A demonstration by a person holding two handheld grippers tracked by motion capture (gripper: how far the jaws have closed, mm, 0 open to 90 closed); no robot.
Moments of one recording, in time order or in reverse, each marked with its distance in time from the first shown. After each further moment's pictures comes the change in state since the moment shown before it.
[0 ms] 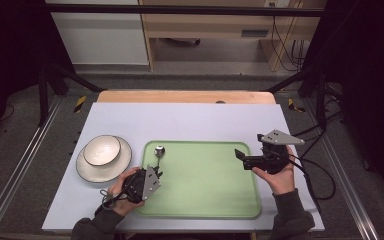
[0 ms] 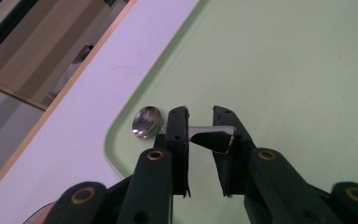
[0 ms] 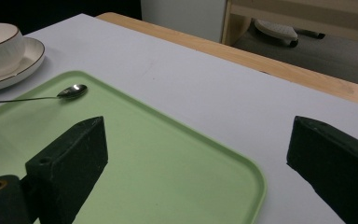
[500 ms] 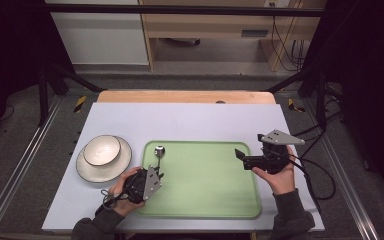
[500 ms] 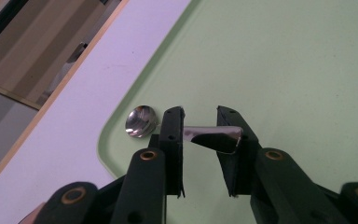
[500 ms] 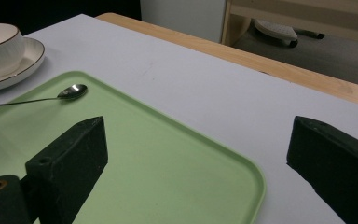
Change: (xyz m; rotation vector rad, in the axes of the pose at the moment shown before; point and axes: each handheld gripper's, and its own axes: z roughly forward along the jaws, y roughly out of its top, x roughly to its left) left arm -0.001 0.000 0.002 0.009 -0.021 0.004; right arm 0.000 0.000 -0.001 0.000 0.000 0.001
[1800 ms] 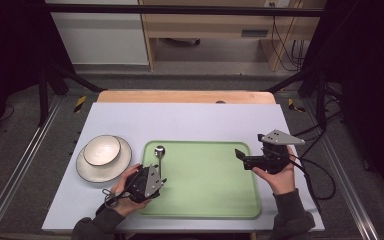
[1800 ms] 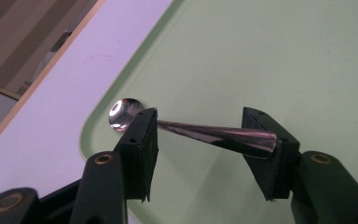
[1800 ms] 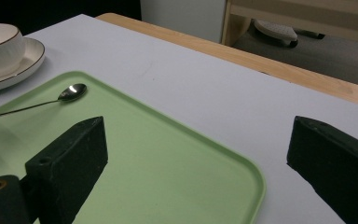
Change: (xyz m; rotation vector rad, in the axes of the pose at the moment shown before) left arm 0.000 -0.001 0.007 0.035 -0.050 -0.034; right arm 0.000 0.000 0.000 -0.003 0.000 -0.004
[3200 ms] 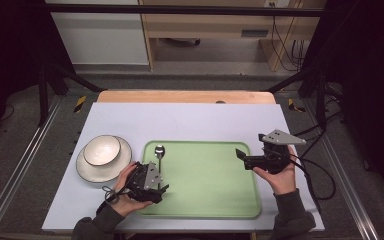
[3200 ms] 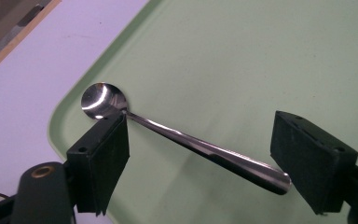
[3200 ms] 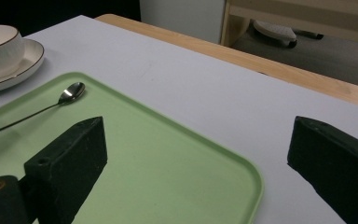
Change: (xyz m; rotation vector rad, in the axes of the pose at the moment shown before) left arm 0.006 0.000 0.004 0.038 -0.090 -0.102; right arm -0.001 0.000 -0.002 -0.002 -0.004 0.005
